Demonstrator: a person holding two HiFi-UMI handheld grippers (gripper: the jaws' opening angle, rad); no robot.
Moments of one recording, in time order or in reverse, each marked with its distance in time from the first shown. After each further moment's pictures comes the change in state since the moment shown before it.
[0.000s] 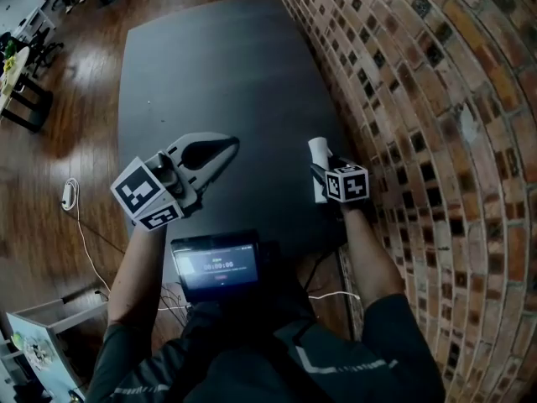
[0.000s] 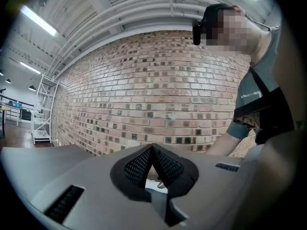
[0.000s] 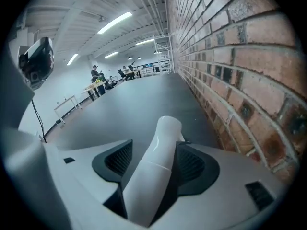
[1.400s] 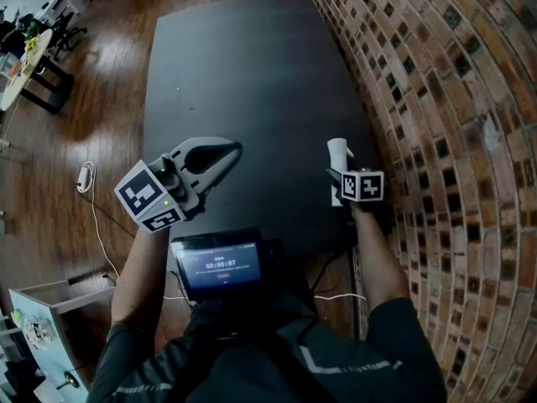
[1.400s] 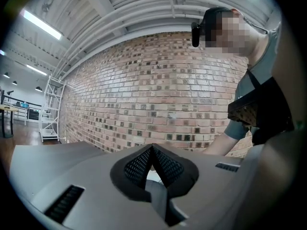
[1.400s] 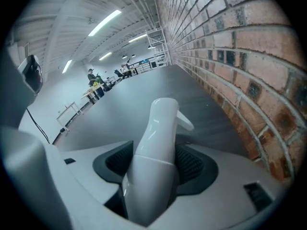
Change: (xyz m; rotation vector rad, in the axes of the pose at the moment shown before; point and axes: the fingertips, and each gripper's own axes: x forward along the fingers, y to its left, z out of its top) left arm -0.067 -0.005 -0.001 -0.010 0.018 0.069; right arm 0.013 0.036 -0.017 0.102 0.053 0.047
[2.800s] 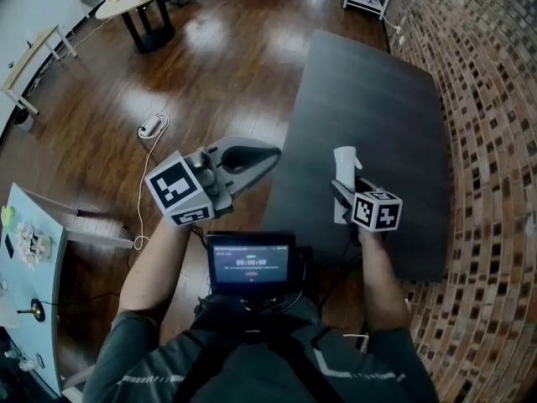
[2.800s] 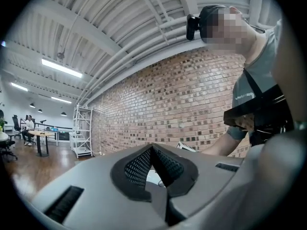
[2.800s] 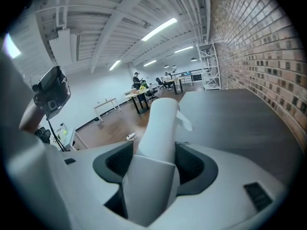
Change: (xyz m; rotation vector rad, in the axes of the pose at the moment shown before) left arm -0.384 -0.023 0.070 0.145 -0.110 0.270; right arm -0.014 0.476 0.040 -0.346 -0.159 0.333
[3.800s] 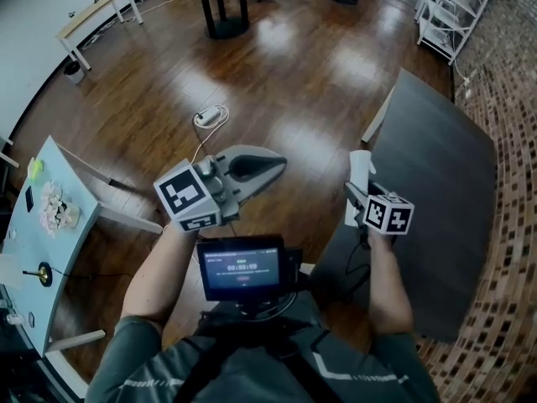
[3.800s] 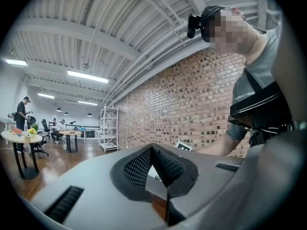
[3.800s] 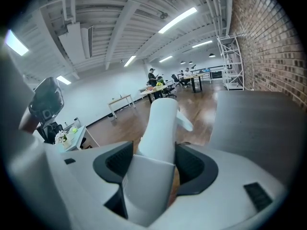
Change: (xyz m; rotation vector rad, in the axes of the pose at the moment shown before) left arm -0.187 0.107 0.001 0.012 0.035 0.267; right arm 0.168 0.156 0.079 -0.108 0.026 0.170
